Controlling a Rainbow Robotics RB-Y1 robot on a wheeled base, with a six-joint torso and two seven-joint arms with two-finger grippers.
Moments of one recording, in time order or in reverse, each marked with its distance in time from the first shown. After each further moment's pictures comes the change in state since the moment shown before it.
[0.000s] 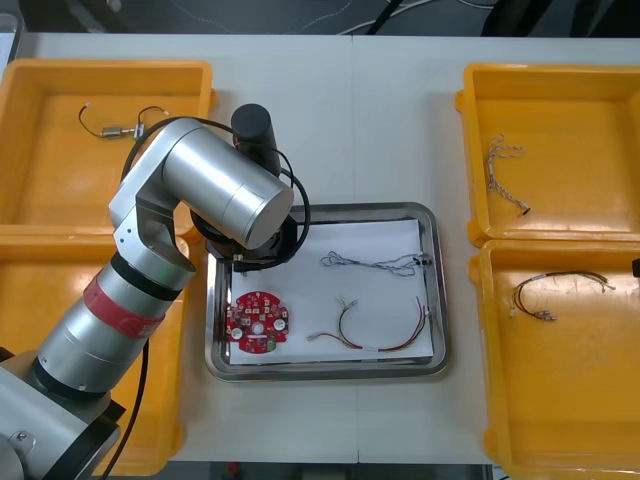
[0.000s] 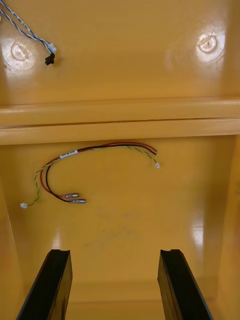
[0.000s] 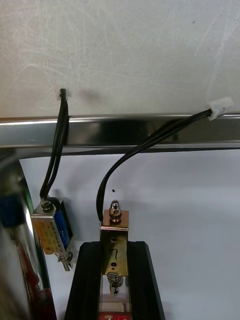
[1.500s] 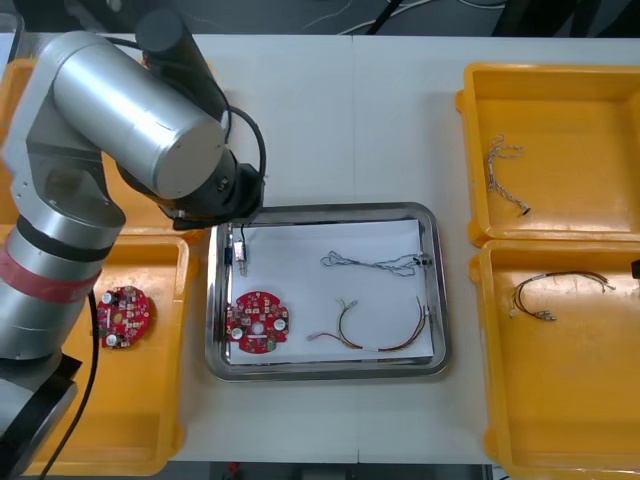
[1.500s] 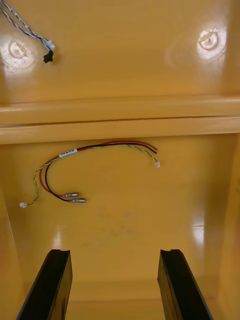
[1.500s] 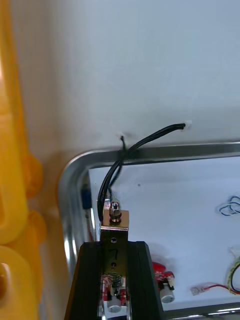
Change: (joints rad) right arm -0.001 0.000 0.004 0.006 0.001 0.000 0.000; left arm -0.067 0.135 0.113 -0.229 0.174 0.158 -0.008
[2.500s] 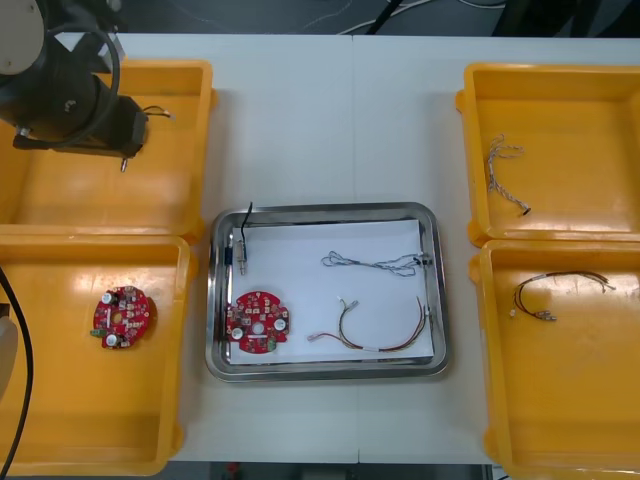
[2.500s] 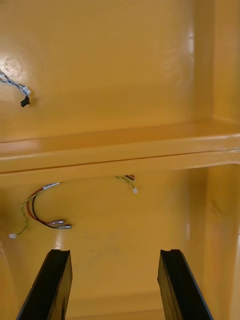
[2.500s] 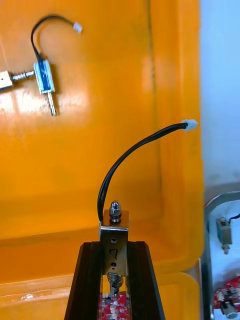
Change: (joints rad) right arm -0.141 -0.068 0.021 0.191 0.006 0.000 0.000; left arm -0.070 0.142 0.394 0.187 0.095 -0.002 -0.494
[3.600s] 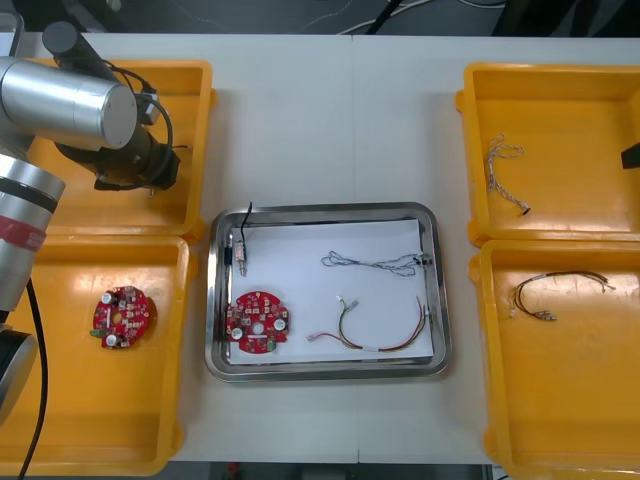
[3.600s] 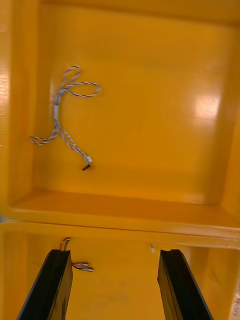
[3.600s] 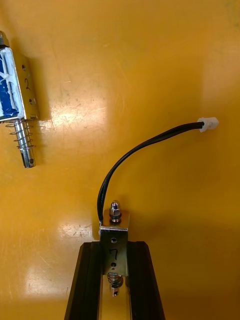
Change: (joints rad) right arm -0.242 -0.023 0.118 0.012 0.027 0.000 0.051; left arm 0.000 -0.029 -0.190 0.455 -0.127 -0.476 -0.046
